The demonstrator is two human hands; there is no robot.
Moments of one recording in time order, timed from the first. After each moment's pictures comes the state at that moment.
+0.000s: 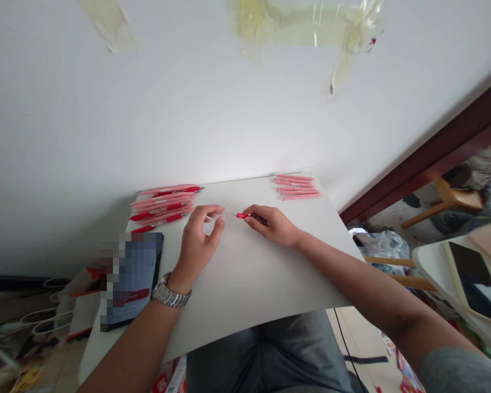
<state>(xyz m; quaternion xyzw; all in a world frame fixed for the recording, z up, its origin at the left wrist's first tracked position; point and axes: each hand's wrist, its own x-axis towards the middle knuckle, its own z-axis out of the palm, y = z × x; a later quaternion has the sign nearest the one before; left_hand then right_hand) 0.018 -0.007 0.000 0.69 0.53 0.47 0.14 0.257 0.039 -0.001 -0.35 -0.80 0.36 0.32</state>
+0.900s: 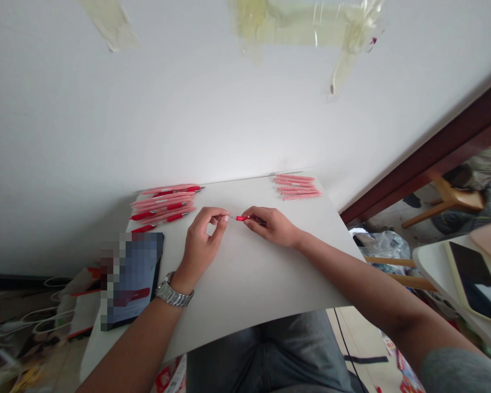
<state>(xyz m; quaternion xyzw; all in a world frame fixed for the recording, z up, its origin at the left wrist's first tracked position) 0.024 -0.010 -0.003 0.69 0.50 0.49 0.18 0.258 0.038 -0.001 -0.33 -0.82 0.36 0.31</state>
